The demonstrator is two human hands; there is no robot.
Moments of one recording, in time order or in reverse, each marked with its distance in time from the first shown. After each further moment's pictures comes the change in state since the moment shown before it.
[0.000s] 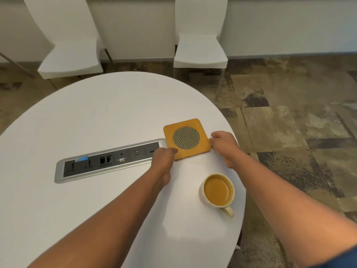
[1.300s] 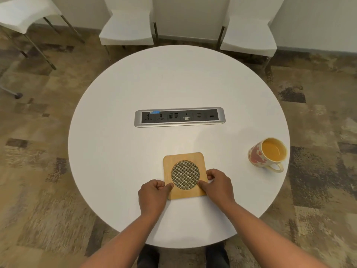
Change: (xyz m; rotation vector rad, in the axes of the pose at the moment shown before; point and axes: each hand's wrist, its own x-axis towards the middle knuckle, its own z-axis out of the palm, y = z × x) left_hand -0.140 -0.194 -0.244 0.318 0.407 0.144; right_hand -0.252 0.102 0.178 -0.469 -0.093 -0.156
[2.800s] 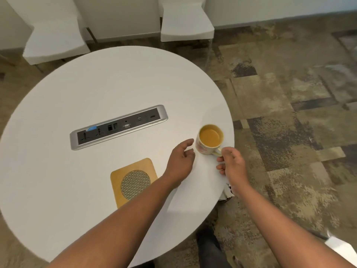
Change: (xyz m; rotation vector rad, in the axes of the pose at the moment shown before) left_hand -0.043 0.155 0.175 -0.012 -0.621 0.364; right_hand 0.017 0.103 -0.147 0.829 0.338 0.199
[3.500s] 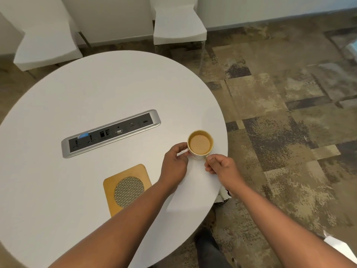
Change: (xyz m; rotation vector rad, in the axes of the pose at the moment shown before) left_hand 0.005 0.008 0.011 -0.150 0.072 -0.007; right_hand 0.016 0.005 -0.011 -0.139 -0.282 -0.047
